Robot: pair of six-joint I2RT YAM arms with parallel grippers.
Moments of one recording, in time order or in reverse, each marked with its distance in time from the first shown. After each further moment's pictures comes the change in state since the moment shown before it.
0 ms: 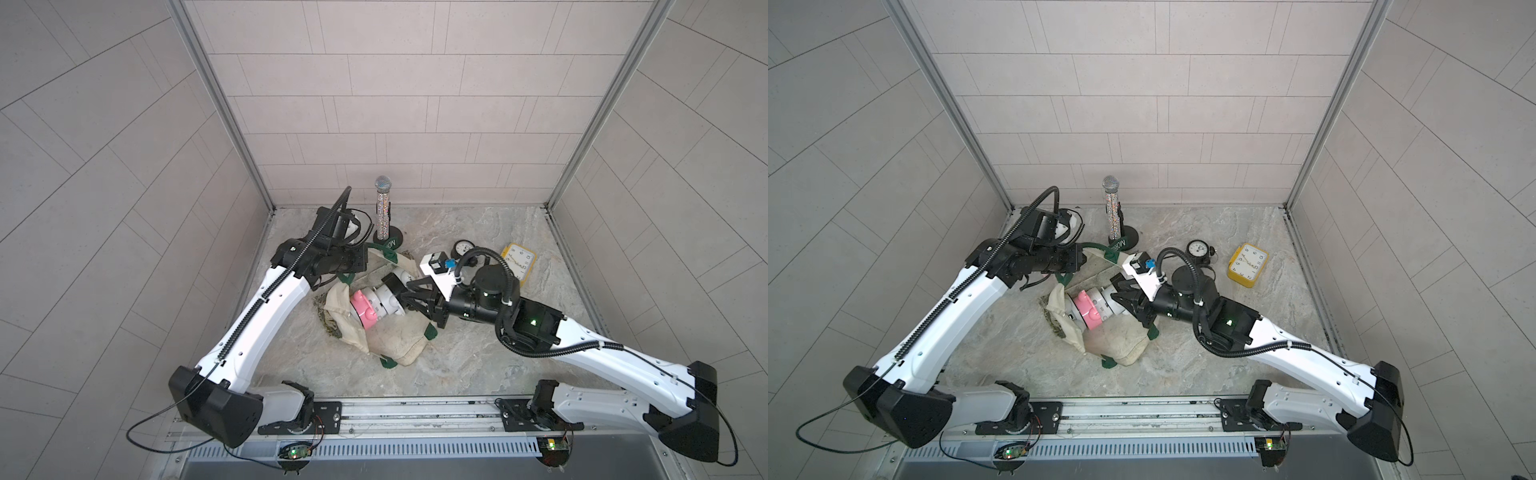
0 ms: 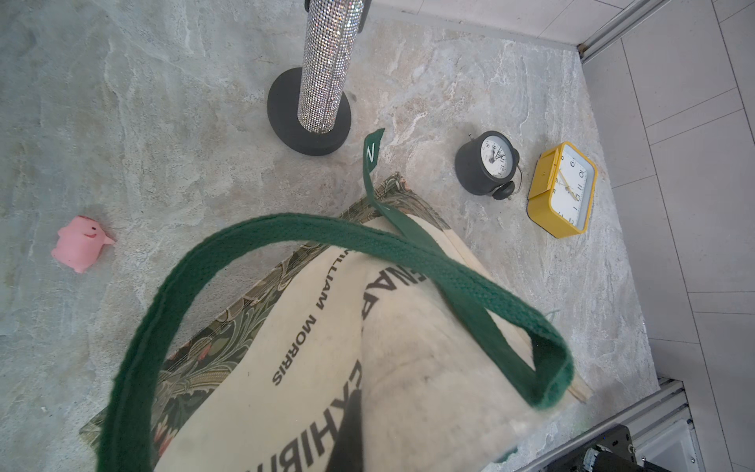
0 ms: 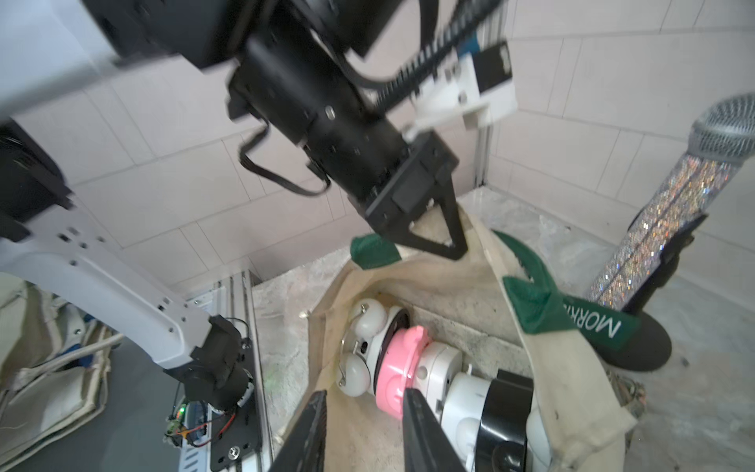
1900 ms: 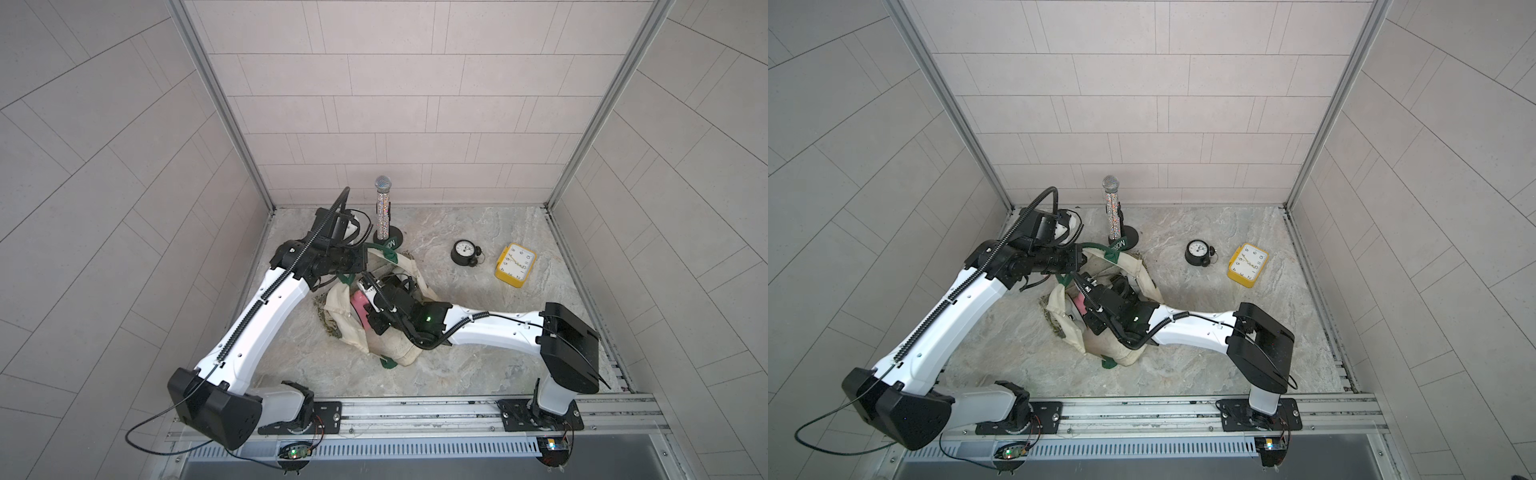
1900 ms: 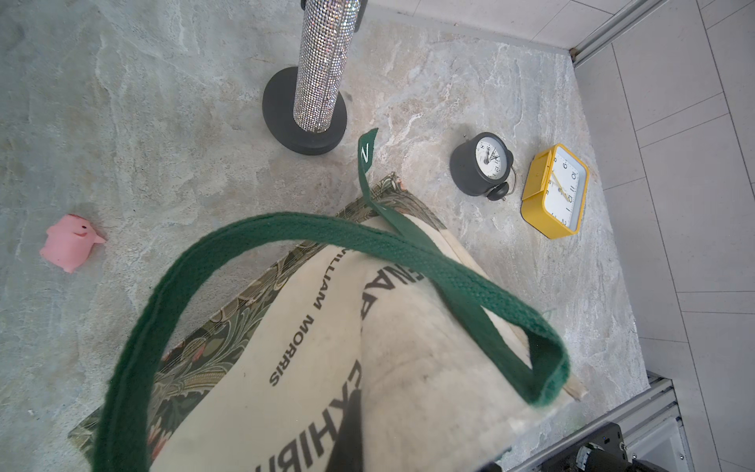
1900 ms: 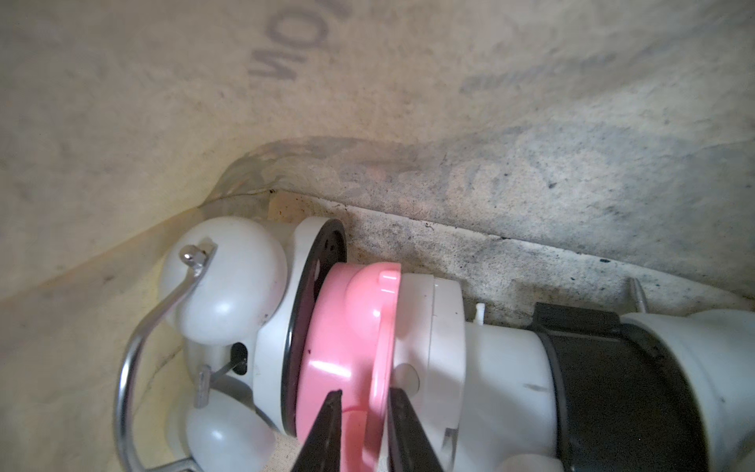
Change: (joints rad) left arm 0.004 -0.011 -0.018 0.015 0.018 -0.008; right arm 0.146 0.657 0.253 0.000 0.405 0.102
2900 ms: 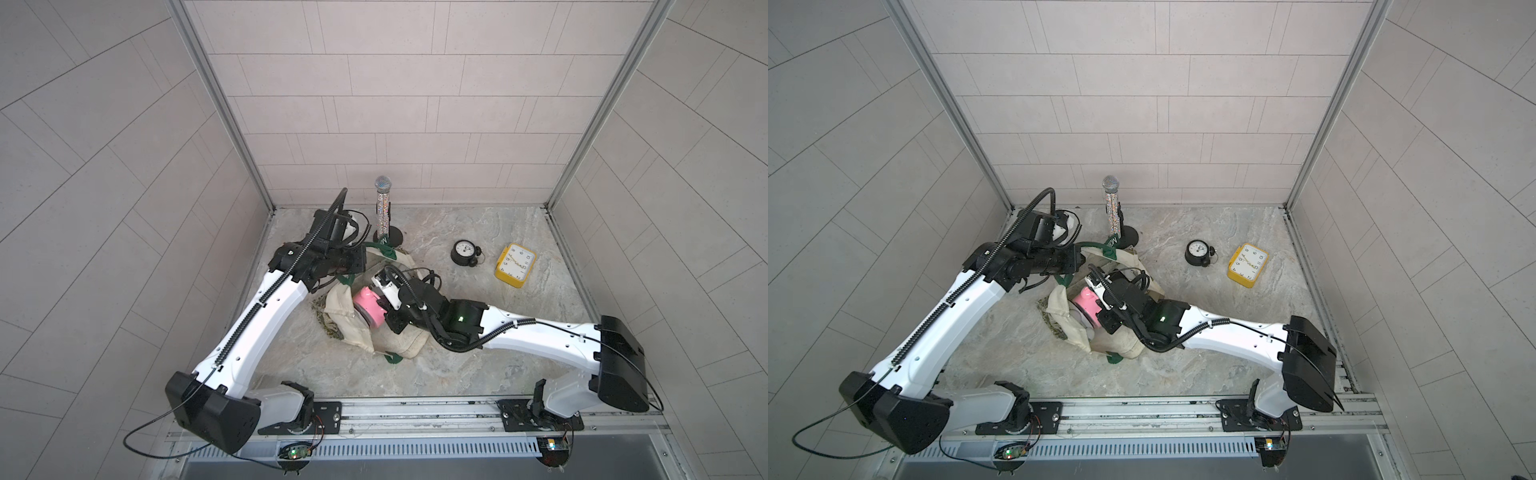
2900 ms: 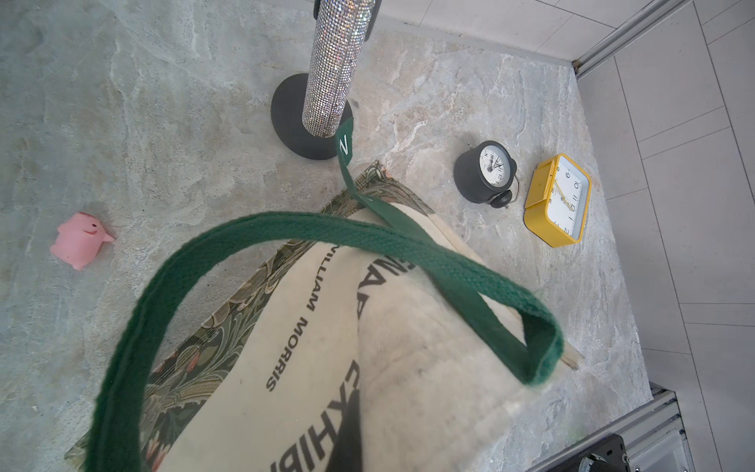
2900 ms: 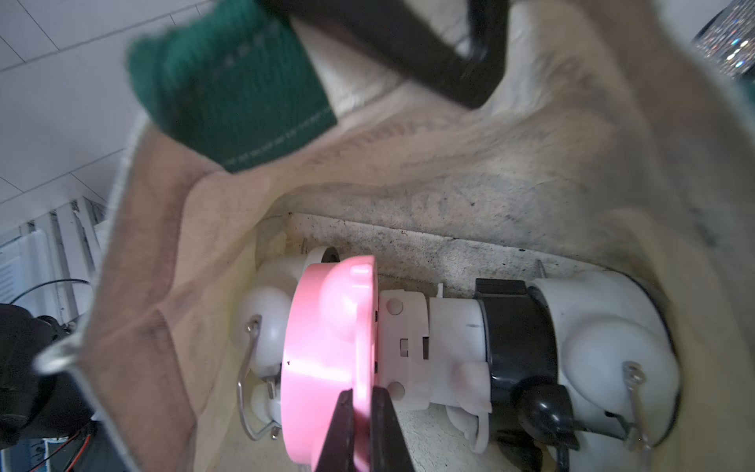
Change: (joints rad) left arm 0.003 -0.016 -0.017 0.015 -0.019 -0.017; right arm -0.008 -0.277 -0.072 -0.102 -0.043 -0.066
